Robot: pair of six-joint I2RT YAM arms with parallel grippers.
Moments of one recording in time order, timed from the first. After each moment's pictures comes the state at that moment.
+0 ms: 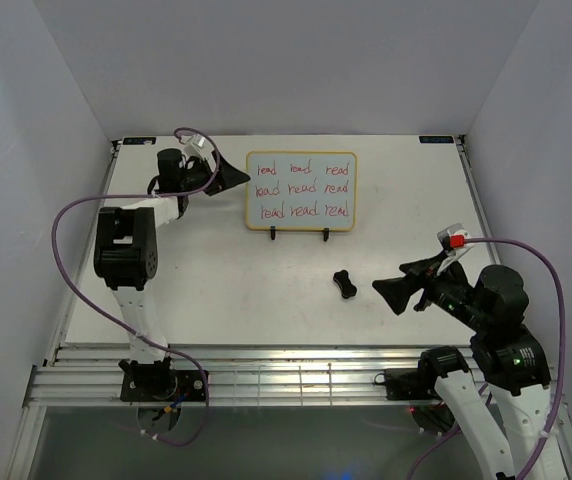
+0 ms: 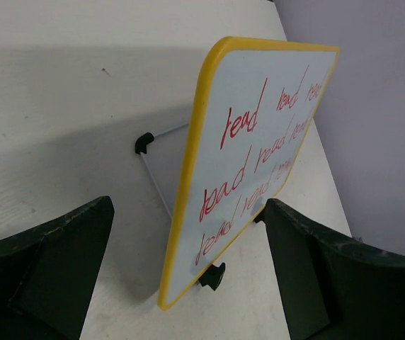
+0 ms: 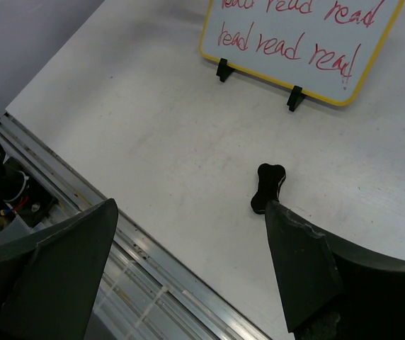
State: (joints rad) left arm -0.05 2.03 1.28 0.40 0.79 -0.59; right arm 0.25 0.35 0.79 -0.68 -0.50 0.20
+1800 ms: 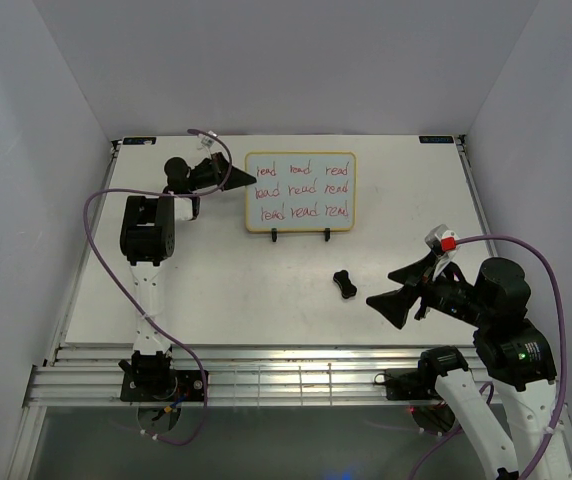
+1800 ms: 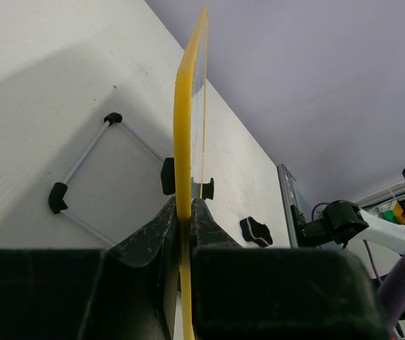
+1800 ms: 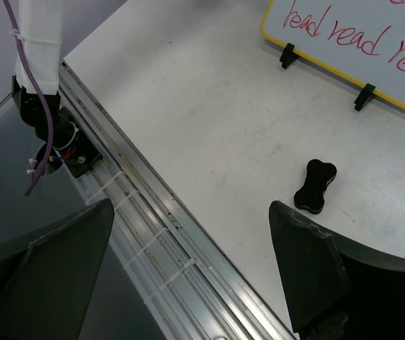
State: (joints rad) left arm -0.06 2.45 1.54 1.20 1.25 -1.10; right arm 0.25 0.41 0.86 -0.76 -0.72 0.12
